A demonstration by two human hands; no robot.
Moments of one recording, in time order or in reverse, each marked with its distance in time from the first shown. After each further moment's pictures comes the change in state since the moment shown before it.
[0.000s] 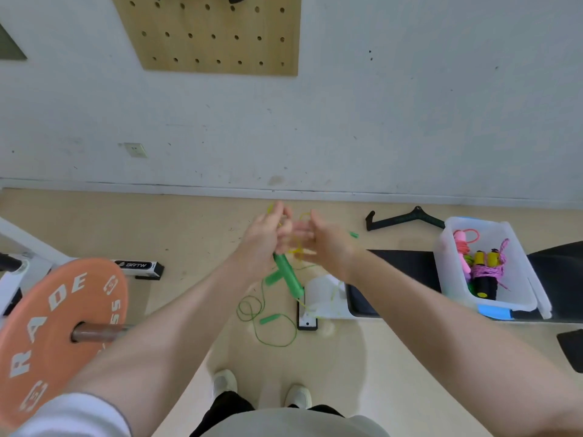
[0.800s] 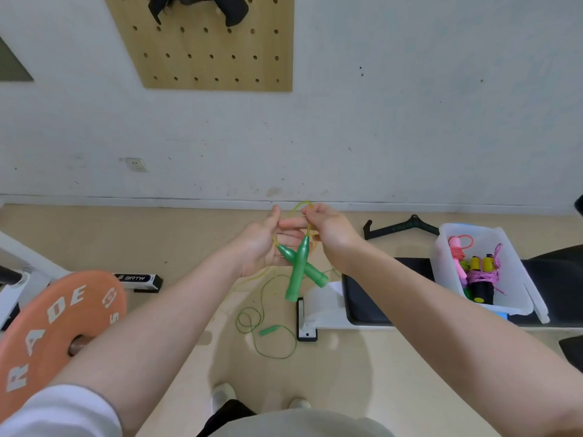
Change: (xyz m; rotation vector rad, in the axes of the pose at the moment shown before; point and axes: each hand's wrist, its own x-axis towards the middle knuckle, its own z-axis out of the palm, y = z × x) left_hand 0.001 0.017 0.002 0.192 -0.131 -0.298; right_hand -0.018 -0.030 0.008 -0.102 0.194 -0.201
